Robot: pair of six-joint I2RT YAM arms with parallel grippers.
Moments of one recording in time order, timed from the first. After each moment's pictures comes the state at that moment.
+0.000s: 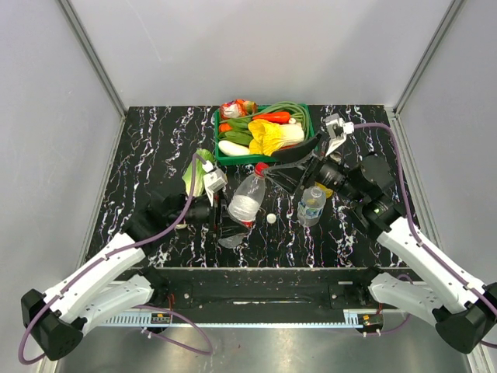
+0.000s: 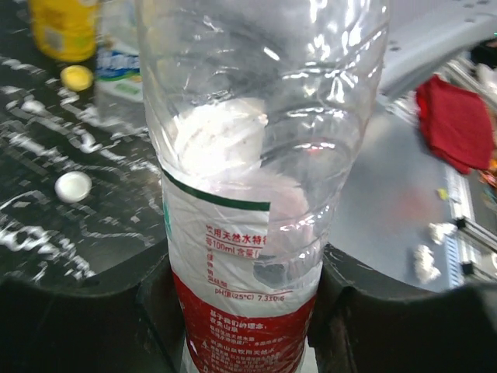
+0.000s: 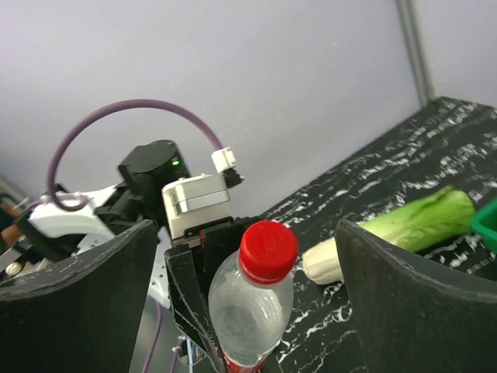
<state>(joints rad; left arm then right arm) -0.69 0.83 0.72 -0.13 0.78 -0.34 0.64 0.96 0.94 0.34 -0.50 0.65</state>
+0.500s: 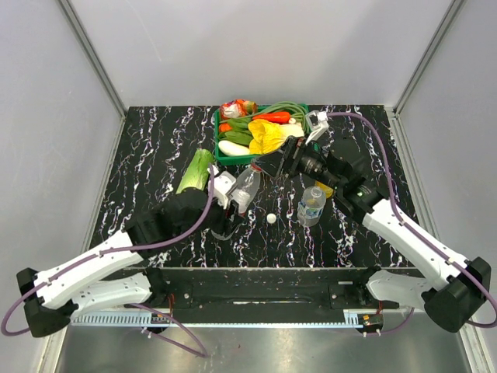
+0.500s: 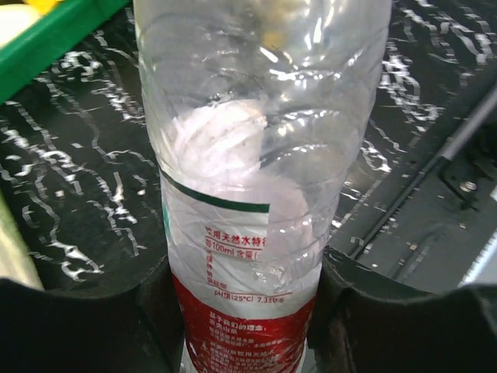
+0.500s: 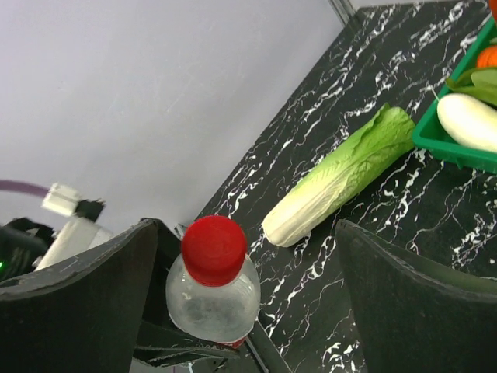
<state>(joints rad) -0.96 0.85 0.86 -0.48 -0.04 -0.23 0.64 1.12 1.03 0.10 -0.32 0.68</state>
